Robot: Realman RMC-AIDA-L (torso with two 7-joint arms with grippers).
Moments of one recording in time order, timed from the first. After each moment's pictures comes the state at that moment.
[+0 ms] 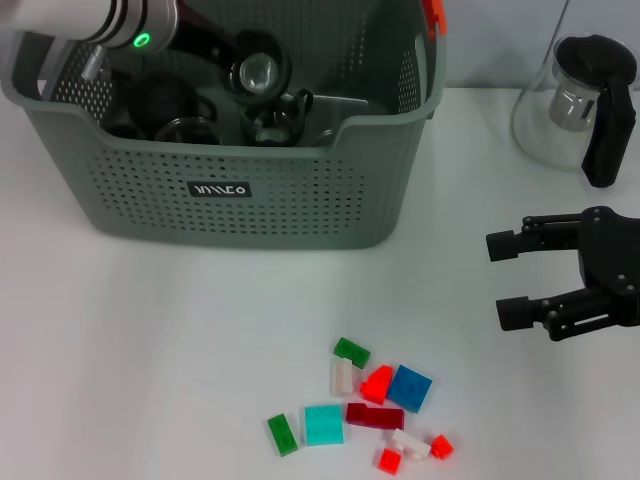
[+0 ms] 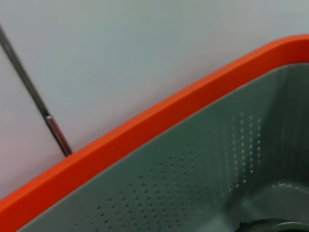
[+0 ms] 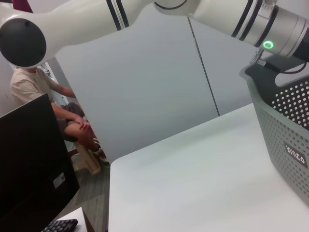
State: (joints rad) left arm -0.95 -2.08 0.96 0.77 2.70 0.79 -2.25; right arm 0.58 1.99 -0.76 -0.88 -2.00 -1.96 1.68
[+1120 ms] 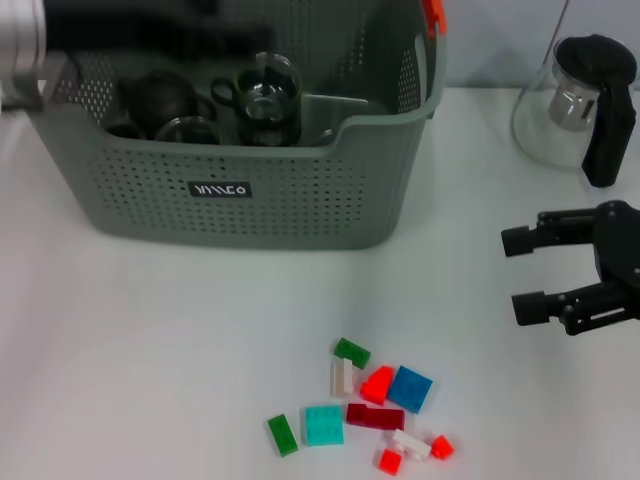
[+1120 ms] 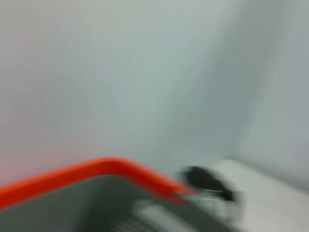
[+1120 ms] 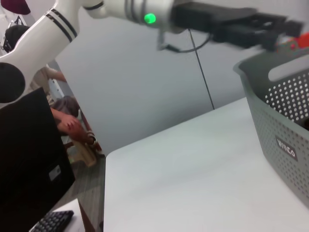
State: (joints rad) left arm -0.51 -2.10 0.89 1.45 2.01 1.47 -2.15; right arm 0.59 1.97 -0.76 -0.88 -2.01 -1.97 1.69
